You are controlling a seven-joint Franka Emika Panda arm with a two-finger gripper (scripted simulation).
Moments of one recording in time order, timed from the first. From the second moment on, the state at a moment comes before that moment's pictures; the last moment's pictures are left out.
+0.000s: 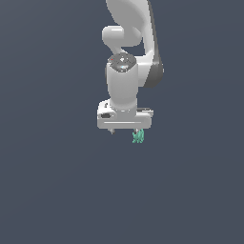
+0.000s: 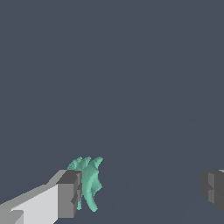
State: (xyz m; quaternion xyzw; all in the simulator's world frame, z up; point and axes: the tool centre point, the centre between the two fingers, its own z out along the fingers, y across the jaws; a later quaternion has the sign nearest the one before) arm 0.014 0.010 0.178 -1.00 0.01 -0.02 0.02
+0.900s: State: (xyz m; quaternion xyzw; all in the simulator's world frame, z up) arm 0.004 -0.003 0.166 -1.00 0.04 -0.01 0.03
